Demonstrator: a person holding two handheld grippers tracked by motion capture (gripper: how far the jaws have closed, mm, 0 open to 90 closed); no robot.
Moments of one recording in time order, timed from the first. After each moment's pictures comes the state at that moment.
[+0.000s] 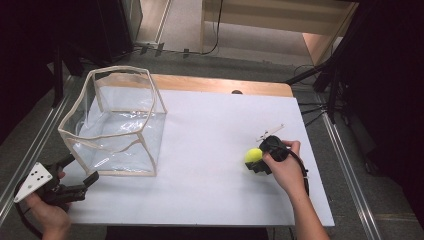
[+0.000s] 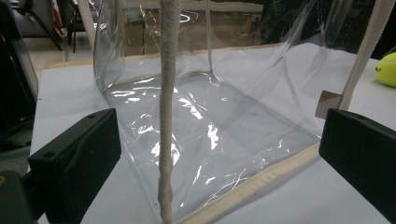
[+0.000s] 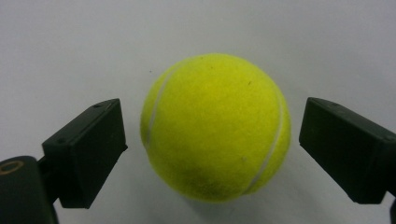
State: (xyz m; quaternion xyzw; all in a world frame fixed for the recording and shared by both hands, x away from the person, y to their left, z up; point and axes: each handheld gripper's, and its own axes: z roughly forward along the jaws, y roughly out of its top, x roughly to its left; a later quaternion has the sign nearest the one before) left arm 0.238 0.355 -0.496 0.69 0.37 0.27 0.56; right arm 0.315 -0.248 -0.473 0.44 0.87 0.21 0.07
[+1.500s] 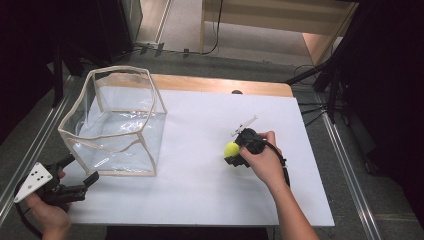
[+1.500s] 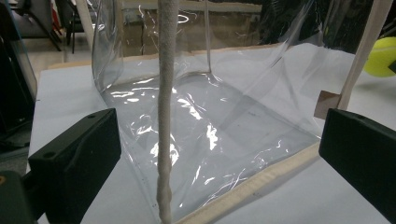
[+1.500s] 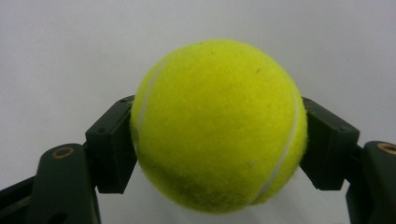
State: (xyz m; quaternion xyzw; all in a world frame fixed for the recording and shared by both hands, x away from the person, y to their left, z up) left arm 0.238 0.355 -0.496 0.69 0.37 0.27 0.56; right arm 0.335 -0.181 -0.455 0.38 0.90 0.22 0.05
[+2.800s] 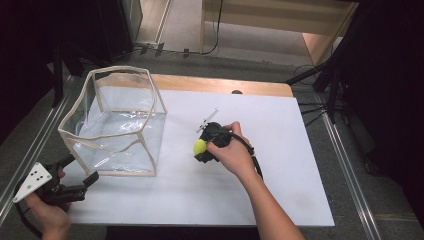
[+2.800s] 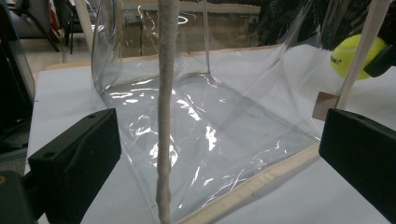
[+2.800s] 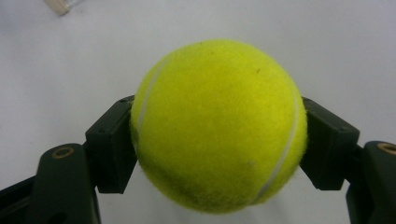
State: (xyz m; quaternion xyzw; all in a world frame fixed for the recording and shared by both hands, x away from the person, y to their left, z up) left arm 0.238 0.356 -0.496 0.69 0.36 0.26 0.56; right arm 0.354 -0.092 -0.441 0.30 0.93 0.21 0.03
